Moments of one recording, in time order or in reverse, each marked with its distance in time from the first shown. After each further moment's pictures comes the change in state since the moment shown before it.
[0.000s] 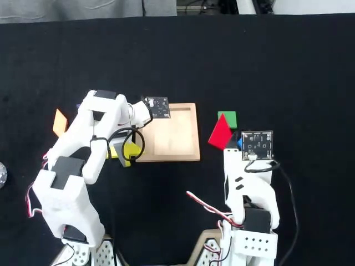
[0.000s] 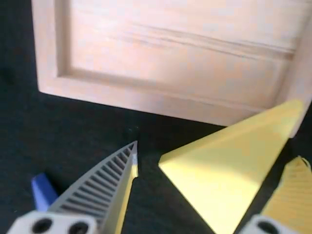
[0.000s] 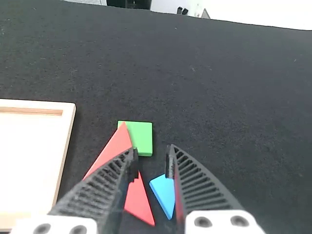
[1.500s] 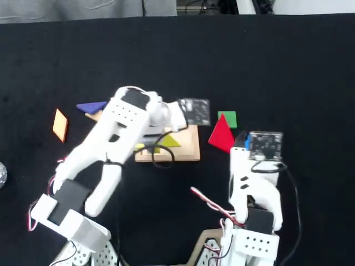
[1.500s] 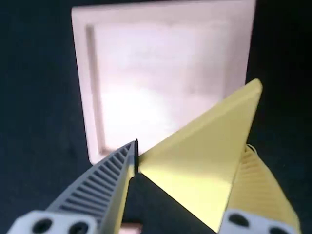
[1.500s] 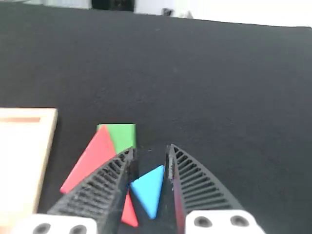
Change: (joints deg) left arm 17.3 -15.0 -3.5 6.4 7.0; right arm 6.2 0.0 0.0 -1.8 -2.5
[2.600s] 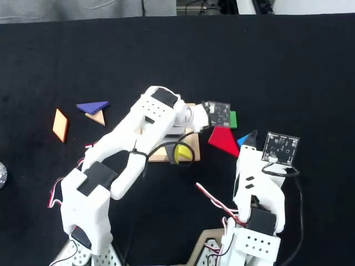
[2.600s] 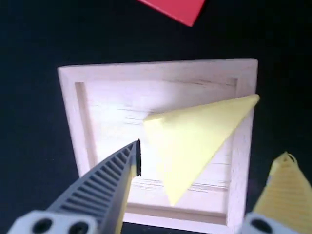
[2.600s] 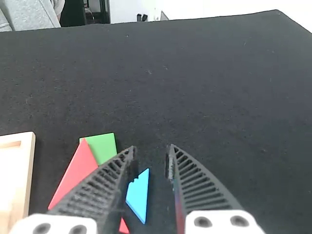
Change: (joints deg) left arm 4.7 16.5 -15.8 1.8 4.3; right arm 2.8 0.0 0.0 -0.7 -3.9
